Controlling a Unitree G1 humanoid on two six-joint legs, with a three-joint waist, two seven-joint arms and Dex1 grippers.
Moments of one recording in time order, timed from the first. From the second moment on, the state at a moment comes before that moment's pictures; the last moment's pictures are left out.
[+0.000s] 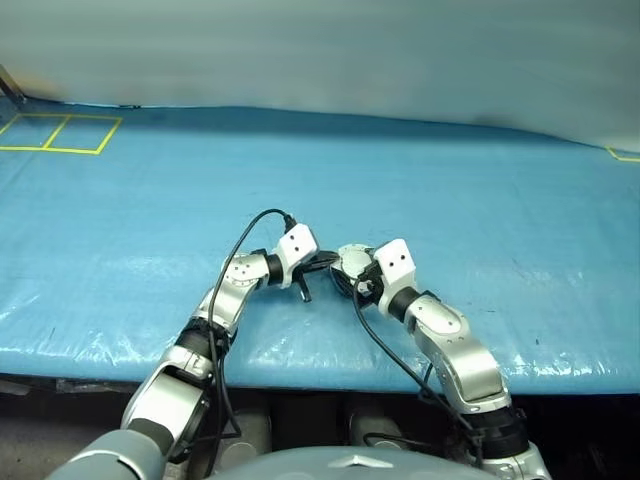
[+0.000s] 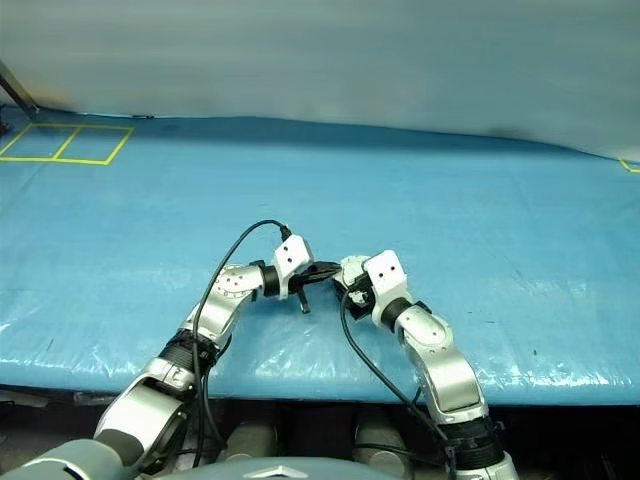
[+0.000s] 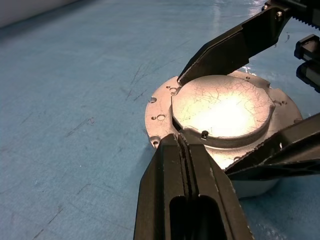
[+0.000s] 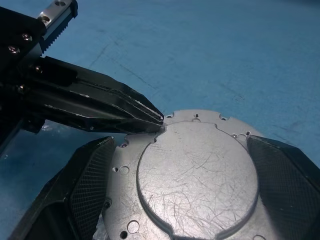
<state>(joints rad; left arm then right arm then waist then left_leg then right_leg) -0.52 0.20 -0.28 0.52 0.00 -0.08 -0.85 -0.04 -0.20 0.15 -0.27 0.12 0.48 0.37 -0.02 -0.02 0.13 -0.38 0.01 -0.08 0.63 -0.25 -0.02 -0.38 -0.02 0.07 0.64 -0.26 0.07</state>
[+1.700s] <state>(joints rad) -0.54 0.24 -0.28 0.56 0.03 -0.12 -0.87 0.10 -0.04 -0.22 -0.25 0.95 0.77 0.26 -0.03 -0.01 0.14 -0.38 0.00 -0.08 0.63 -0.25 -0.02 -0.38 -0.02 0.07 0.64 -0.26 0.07</state>
